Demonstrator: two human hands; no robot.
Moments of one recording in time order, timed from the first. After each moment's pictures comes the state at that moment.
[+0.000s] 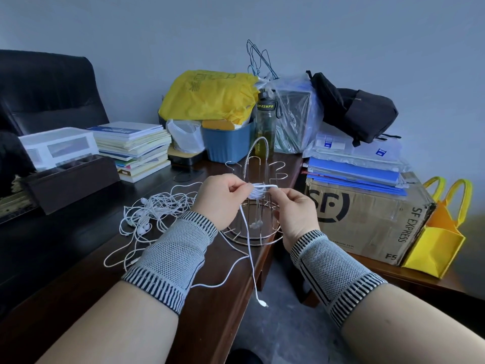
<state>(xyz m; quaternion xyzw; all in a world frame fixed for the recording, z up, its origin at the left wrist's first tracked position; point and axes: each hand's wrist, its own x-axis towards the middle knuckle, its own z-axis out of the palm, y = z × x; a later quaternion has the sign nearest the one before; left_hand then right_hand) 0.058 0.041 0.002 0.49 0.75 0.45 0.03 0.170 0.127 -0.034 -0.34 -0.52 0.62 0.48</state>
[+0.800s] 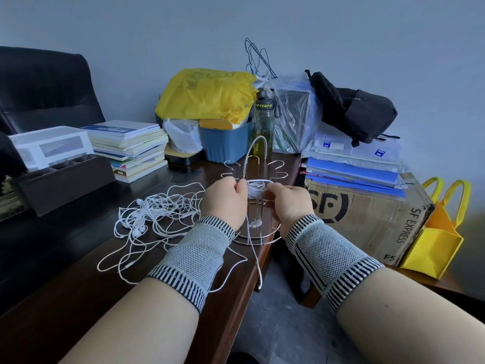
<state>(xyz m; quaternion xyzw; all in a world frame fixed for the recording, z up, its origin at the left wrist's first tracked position) 0.059 0.075 -0.014 0.41 0.82 0.41 -0.02 0.155 0.147 -0.019 -0.45 -0.55 0.57 0.42</state>
